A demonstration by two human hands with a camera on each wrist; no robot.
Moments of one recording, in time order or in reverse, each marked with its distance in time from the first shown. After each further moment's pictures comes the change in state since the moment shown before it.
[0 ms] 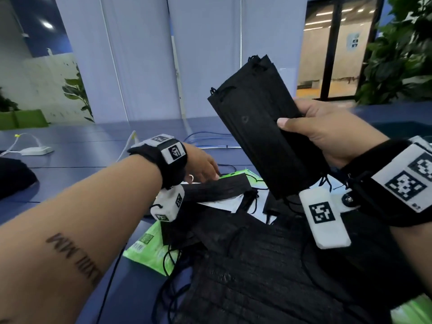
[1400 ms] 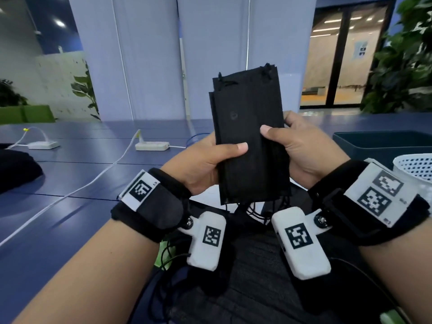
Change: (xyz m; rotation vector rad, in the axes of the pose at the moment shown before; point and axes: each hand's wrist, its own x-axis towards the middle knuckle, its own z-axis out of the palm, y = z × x) left_hand -0.078 0.028 0.043 -1.115 0.045 0.682; right_hand -0.011 -0.001 0.045 0.425 0.104 0.056
